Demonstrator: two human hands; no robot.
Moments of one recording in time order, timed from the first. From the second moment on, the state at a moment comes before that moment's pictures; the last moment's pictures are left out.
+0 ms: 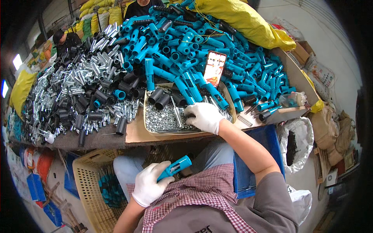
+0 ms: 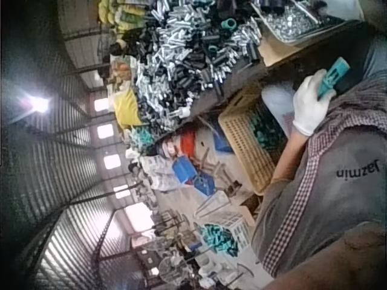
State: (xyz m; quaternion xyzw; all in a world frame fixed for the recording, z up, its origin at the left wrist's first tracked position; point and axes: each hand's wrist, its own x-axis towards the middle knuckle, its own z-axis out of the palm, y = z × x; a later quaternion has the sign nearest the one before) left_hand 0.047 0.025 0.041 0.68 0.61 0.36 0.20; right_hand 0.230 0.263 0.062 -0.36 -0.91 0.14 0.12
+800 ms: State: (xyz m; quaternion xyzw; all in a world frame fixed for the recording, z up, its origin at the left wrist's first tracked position) left_hand 0.043 0.026 0.043 0.67 0.62 0.38 0.17; right_hand 0.236 0.276 0.053 -0.39 -0.86 0.20 0.26
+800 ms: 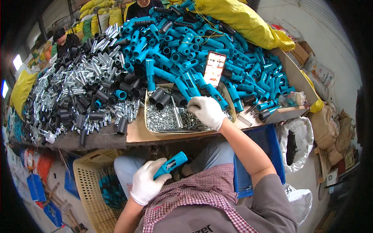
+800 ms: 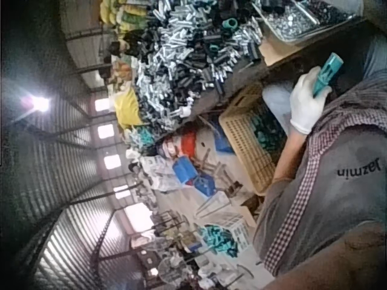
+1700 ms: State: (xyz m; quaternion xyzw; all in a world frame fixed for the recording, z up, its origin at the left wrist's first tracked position) left_hand 0.040 0.037 0.057 0.75 0.62 0.21 0.09; right_hand 0.223 0.144 0.045 -0.20 -0.93 0.23 0.19
